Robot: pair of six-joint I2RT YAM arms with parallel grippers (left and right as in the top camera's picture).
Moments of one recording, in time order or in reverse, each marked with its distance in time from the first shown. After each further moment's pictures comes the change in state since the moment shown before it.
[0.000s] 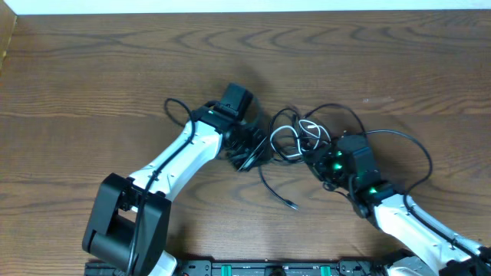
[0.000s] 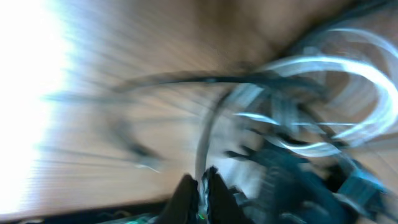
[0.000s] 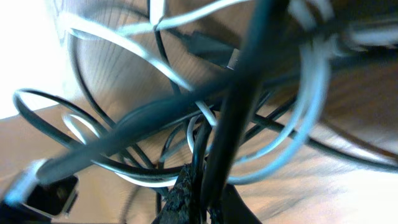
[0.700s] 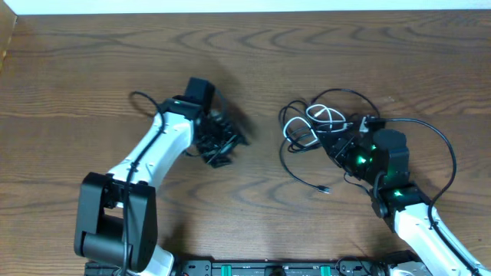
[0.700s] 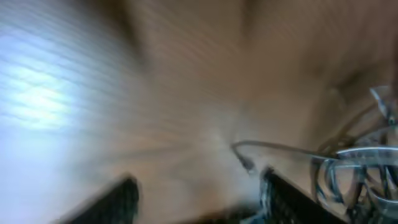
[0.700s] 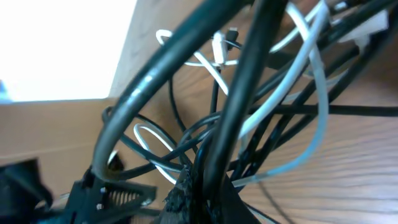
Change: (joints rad) left arm 0.181 0.000 -0.003 -0.014 0.071 0.387; right arm -0.167 -0.147 -0.004 0.094 -0.177 -0.146
